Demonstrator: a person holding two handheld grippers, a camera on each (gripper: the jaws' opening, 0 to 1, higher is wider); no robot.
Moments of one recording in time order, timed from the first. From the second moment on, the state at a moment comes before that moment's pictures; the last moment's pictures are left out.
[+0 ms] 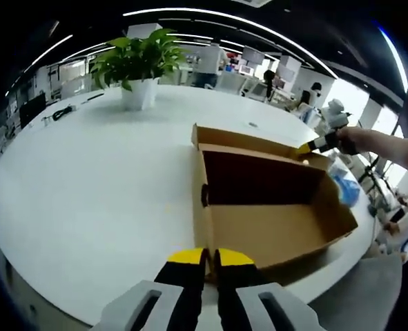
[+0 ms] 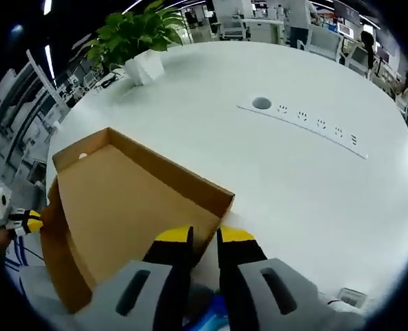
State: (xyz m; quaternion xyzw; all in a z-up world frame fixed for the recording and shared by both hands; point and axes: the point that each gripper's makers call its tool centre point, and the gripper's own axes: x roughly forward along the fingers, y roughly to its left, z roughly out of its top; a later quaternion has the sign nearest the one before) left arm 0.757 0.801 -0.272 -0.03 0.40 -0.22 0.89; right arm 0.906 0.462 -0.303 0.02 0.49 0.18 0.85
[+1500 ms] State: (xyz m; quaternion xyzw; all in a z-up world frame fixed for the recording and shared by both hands) left arm 0.757 0.801 -0.273 -0.03 0.39 -0.22 0.89; right arm 0.920 0.458 -0.238 0.00 0.42 0.17 0.89
